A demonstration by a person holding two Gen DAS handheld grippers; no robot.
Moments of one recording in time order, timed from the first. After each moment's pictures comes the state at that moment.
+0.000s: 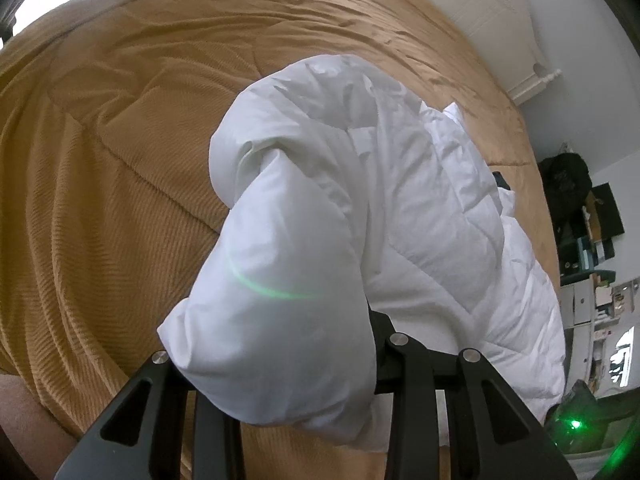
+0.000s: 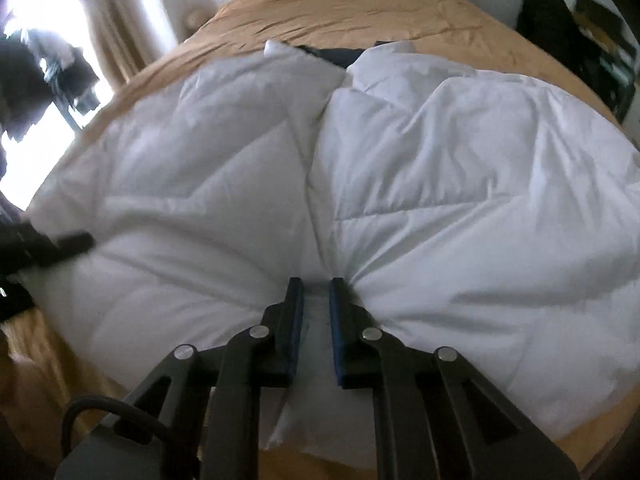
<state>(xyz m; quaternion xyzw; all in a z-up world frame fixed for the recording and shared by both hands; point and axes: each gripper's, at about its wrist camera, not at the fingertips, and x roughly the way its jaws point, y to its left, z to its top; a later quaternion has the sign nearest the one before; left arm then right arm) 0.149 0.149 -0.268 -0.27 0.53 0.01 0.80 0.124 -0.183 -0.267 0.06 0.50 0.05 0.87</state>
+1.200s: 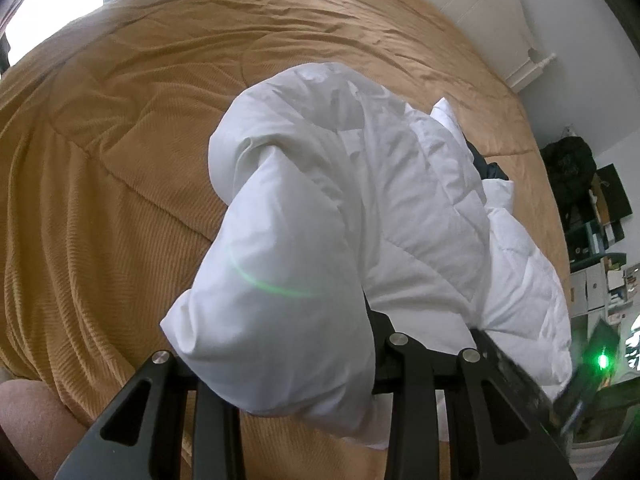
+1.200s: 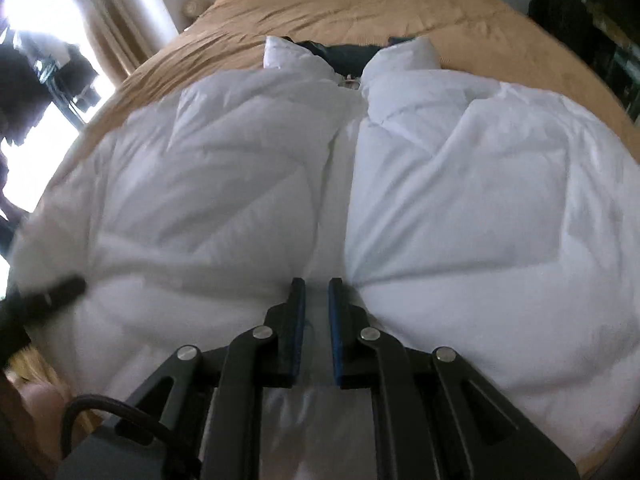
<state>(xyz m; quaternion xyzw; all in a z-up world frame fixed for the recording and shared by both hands) 0.152 0.139 -0.252 -0.23 0.53 0.01 0.81 0.167 -0.185 -0.249 0.07 0.52 0.06 0.85</state>
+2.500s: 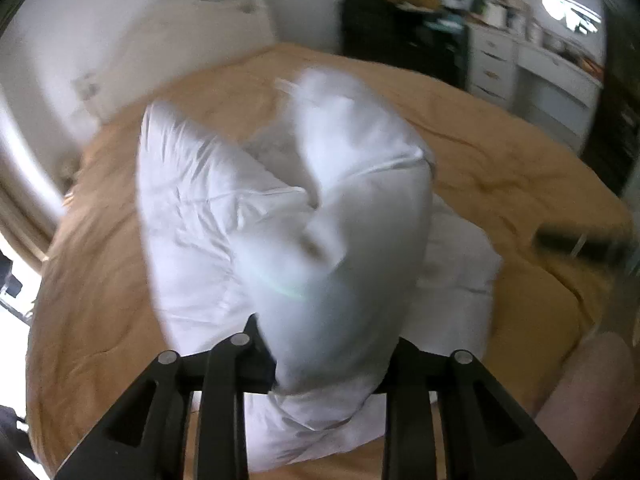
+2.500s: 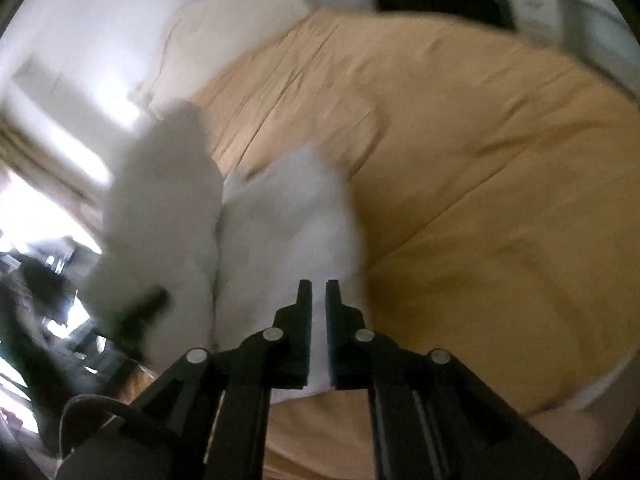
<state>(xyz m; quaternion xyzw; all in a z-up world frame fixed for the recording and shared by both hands) 0.094 -0.196 -0.191 0.22 0.40 -0.24 0.86 0.010 -0.492 -0.184 0.34 0.40 -0.06 0.85</state>
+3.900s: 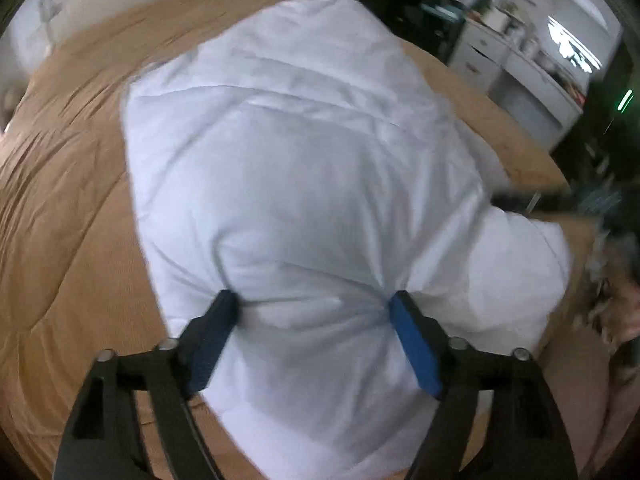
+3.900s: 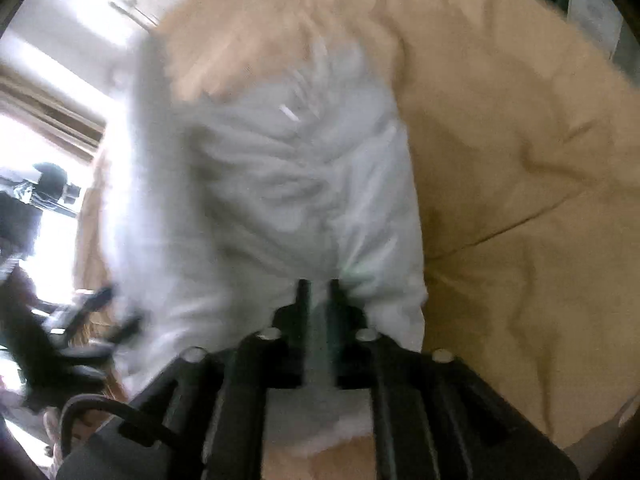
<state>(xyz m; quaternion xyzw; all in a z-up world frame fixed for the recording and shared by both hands) 0.188 -0.130 -0.233 0.12 0.50 -0.32 0.80 0.100 -0.451 -0.203 0.25 0.54 0.01 0.81</state>
